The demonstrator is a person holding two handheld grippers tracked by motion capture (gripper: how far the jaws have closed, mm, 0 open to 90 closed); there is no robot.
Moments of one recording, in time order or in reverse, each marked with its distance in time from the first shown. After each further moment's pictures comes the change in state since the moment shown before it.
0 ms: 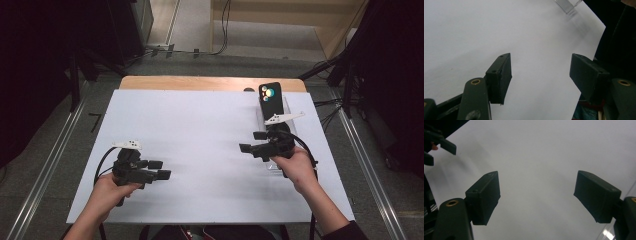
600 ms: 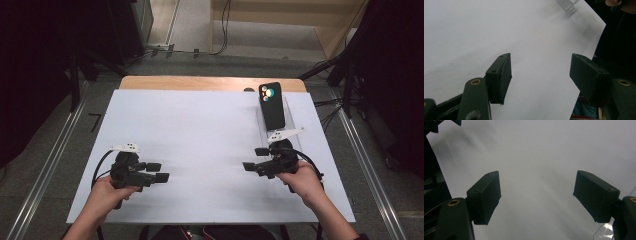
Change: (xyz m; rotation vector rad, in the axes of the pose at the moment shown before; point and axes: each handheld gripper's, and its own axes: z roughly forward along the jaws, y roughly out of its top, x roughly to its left) left arm -0.003 -0.007 -0.003 0.000 0.004 0.011; right arm 0.007 -0.037 -0.002 0.072 0.052 -0.045
